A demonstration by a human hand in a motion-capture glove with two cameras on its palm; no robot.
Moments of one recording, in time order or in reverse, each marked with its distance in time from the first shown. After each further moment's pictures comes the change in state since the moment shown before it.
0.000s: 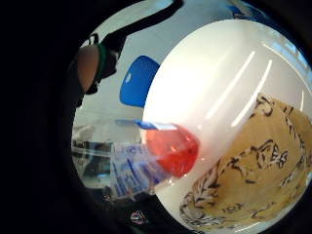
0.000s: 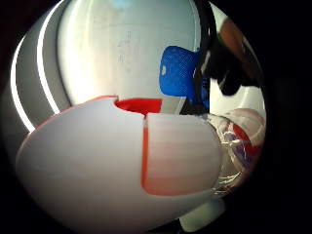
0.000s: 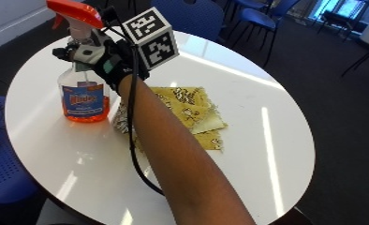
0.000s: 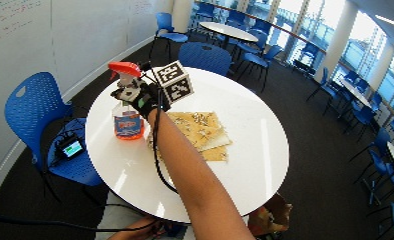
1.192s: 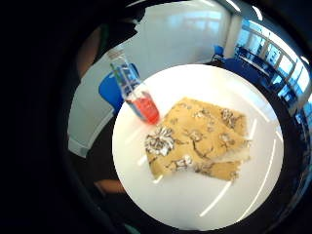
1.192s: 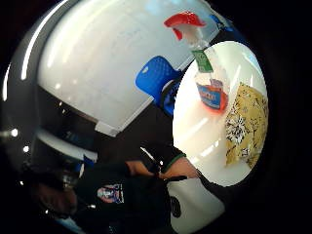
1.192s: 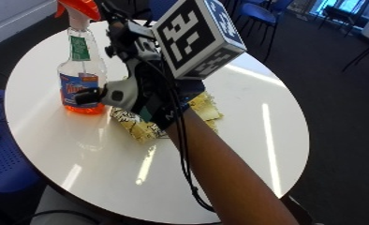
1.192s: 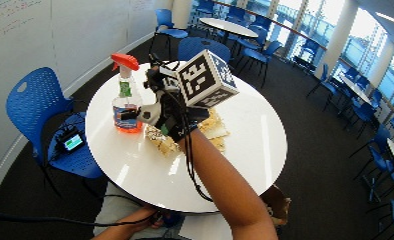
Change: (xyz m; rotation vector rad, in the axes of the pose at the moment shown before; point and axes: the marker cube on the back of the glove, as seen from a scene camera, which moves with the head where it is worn) arm -0.047 0.127 -0.061 0.272 0.579 -0.299
